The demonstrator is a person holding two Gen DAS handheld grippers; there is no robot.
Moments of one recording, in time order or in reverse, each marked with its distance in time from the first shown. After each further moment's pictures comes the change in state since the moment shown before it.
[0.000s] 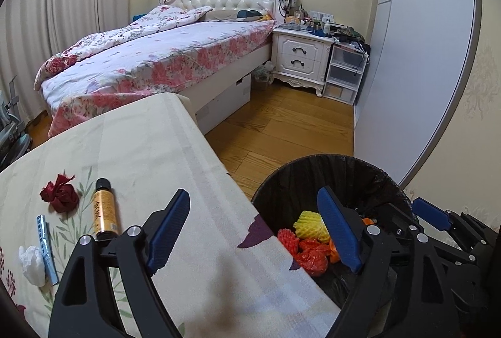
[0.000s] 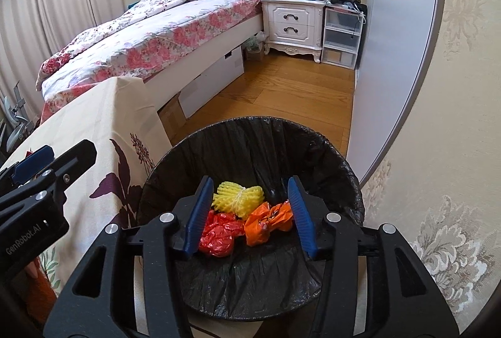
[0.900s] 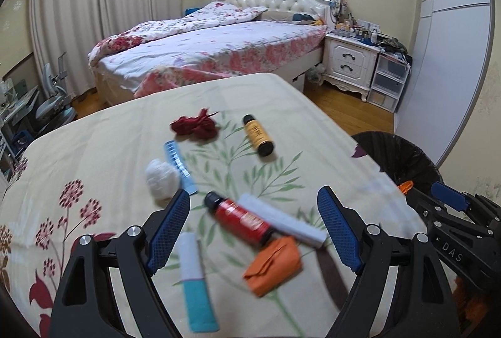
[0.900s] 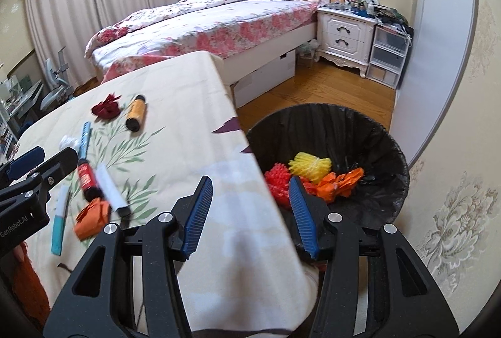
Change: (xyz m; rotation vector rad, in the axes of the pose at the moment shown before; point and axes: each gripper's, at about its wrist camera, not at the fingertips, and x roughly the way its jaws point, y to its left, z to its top) left arm -0.110 0.100 -0.073 -0.111 0.002 0.189; right arm -0.073 0.085 -0.059 -0.187 -0.004 0.167
